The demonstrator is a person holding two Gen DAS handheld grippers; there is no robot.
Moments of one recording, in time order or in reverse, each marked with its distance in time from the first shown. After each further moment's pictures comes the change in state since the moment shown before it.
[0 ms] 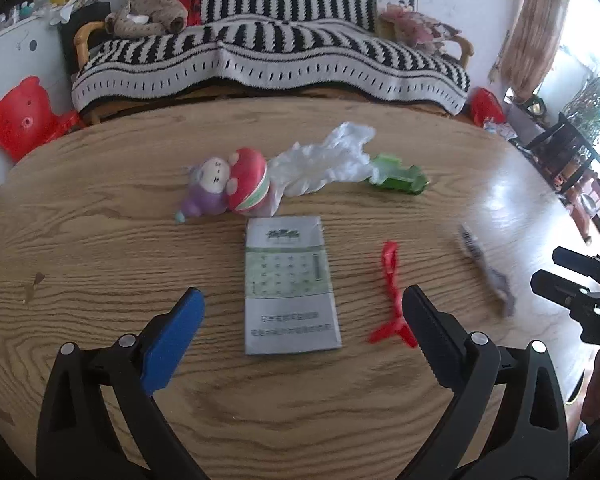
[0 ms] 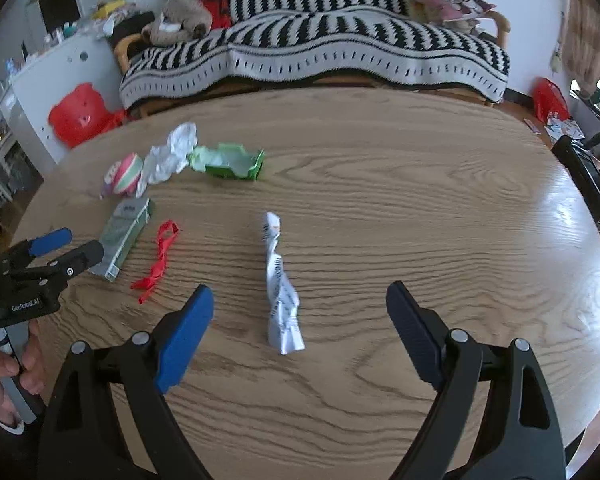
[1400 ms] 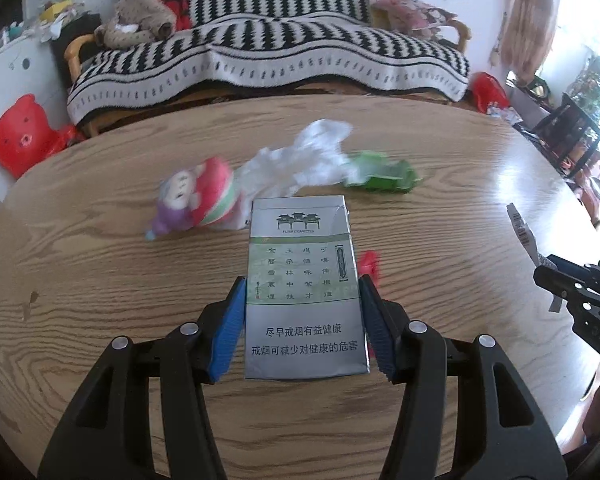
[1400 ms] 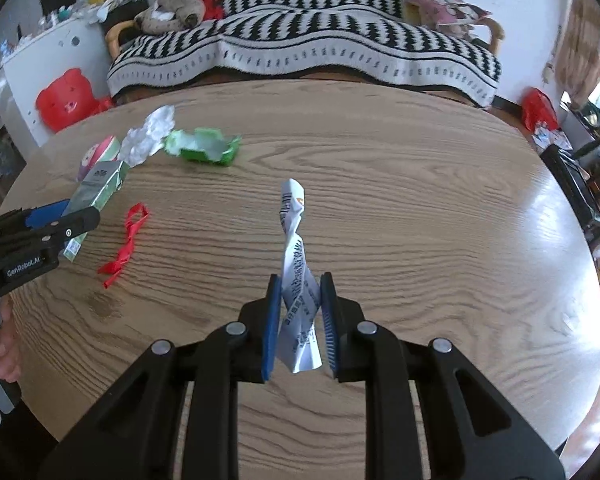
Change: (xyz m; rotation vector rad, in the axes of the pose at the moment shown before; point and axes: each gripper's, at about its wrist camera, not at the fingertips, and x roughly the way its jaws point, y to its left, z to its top) left arm 0.005 -0.035 0.012 0.061 0.007 0.038; right arm 0.000 -0.018 -0.011 -0.028 -0.003 -0.077
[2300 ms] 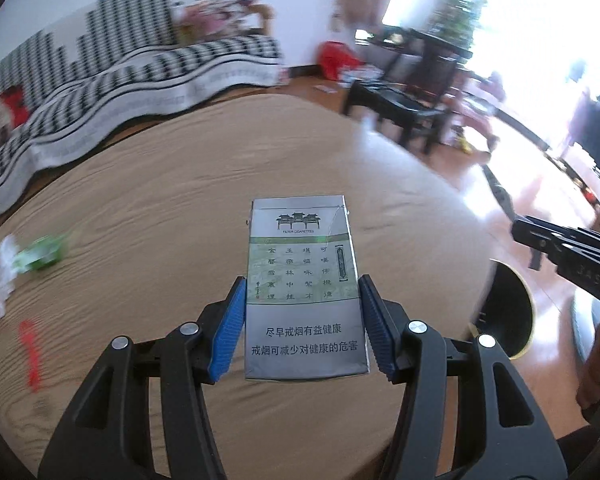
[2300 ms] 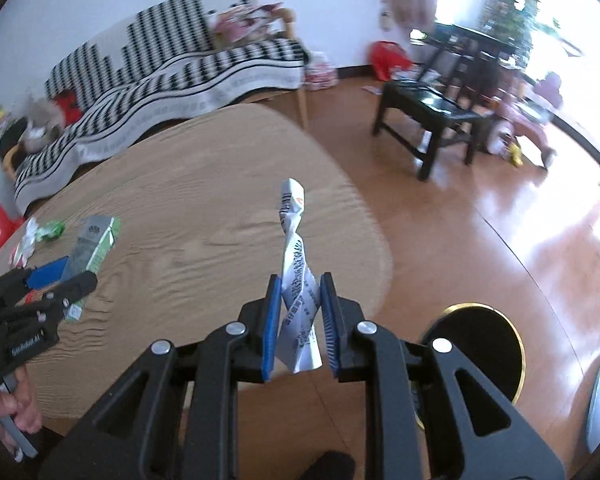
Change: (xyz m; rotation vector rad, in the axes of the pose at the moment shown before) left arm -0.043 -0.319 -0.033 0.380 -0.026 -0.336; right arm -0.158 -0.276 -0.153 0.451 -0.119 -0.246
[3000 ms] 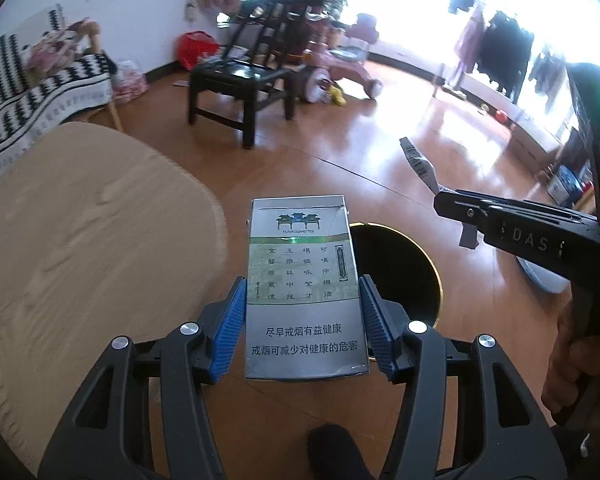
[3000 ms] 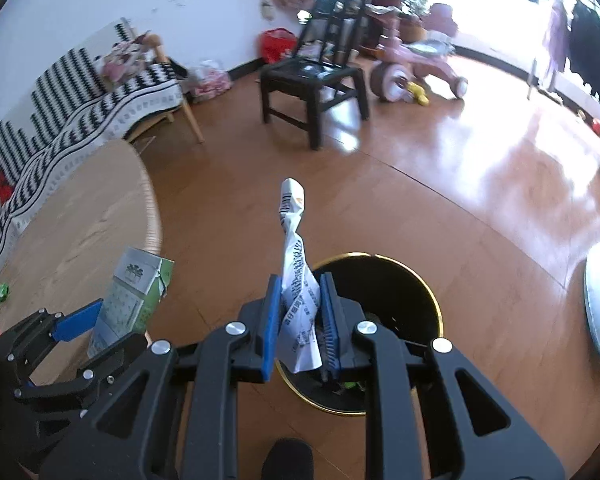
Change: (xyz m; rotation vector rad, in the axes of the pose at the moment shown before) left arm 0.063 -0.225 -0.016 0.287 0.070 -0.300; right arm -0.030 -0.206 -0.070 0.307 0.013 -0.165
